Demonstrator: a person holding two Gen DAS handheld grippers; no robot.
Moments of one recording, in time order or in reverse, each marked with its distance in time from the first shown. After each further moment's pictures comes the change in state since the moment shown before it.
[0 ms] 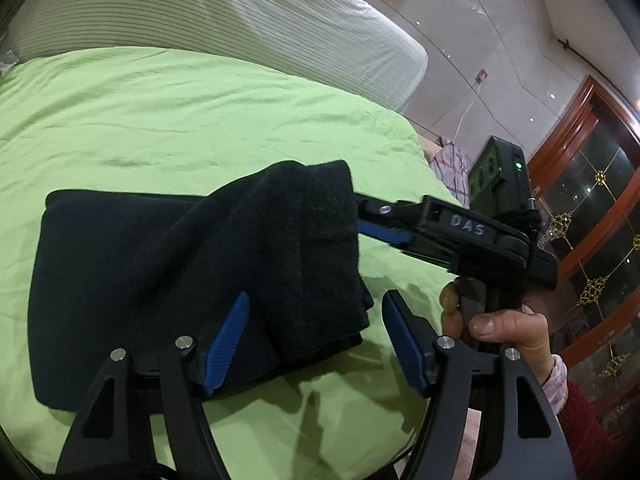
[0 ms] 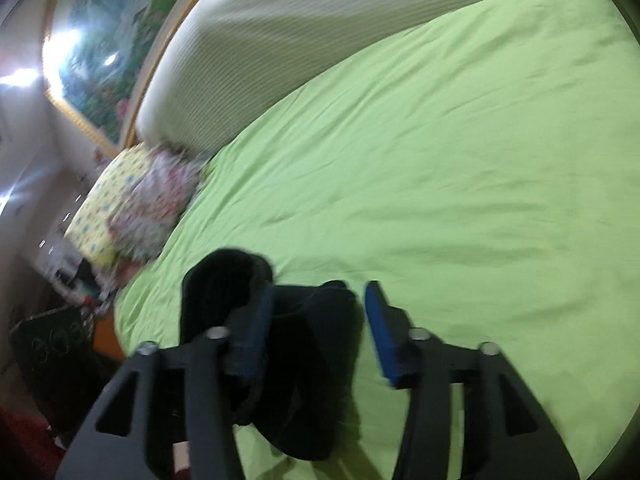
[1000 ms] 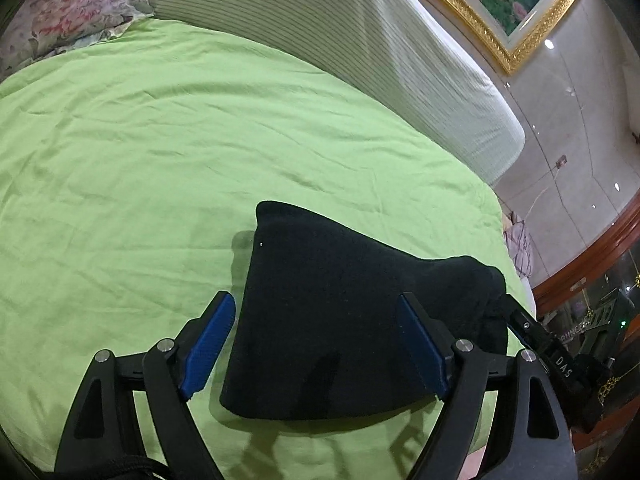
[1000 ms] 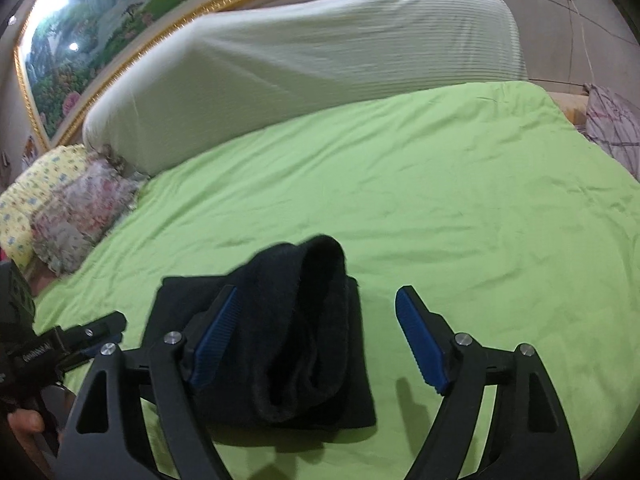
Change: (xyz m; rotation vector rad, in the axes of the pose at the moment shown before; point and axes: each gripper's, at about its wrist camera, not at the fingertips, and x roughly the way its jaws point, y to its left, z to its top) left arm -0.058 0.123 0.008 -0.285 -0.106 0.204; right arm -0.013 0.086 -0.049 -0.147 -0.210 -0.416
